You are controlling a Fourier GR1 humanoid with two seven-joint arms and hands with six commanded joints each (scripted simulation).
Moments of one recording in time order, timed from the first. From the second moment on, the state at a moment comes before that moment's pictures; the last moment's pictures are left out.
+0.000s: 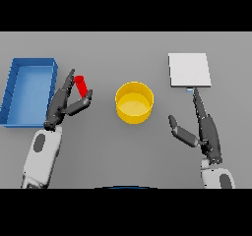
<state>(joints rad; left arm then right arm) -0.27 0.06 -0.02 -1.22 -0.17 0.01 -0.06 0.14 -0.06 0.13 -1.74 0.25 -0.05 -0.07</state>
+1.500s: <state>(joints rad) -0.52 0.00 0.06 -0.90 -0.17 0.09 -0.16 0.16 -0.05 0.12 -1.74 0.24 -0.06 -0.07</state>
